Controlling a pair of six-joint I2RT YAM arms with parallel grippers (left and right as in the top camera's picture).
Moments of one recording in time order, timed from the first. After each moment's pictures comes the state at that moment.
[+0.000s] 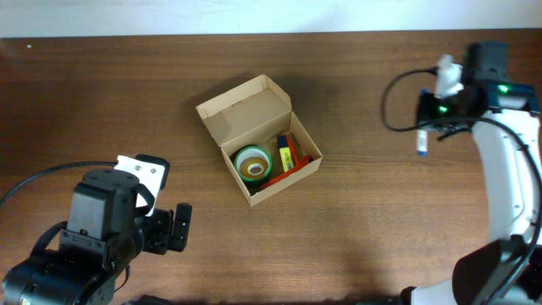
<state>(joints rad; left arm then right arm) -0.30 0.91 1.39 -1.42 -0.10 -0.04 -0.10 1.65 1.58 -1.07 -0.12 -0.05</state>
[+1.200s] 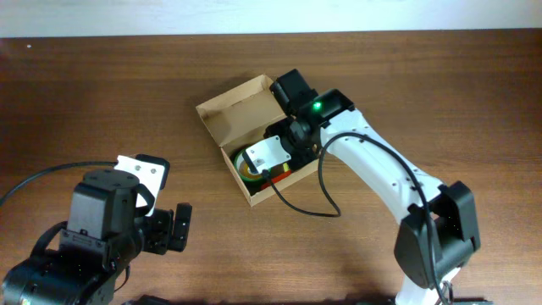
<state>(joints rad) -0.30 0.91 1.39 -1.42 -0.10 -0.04 0.56 1.92 1.63 -1.02 -0.30 -1.55</state>
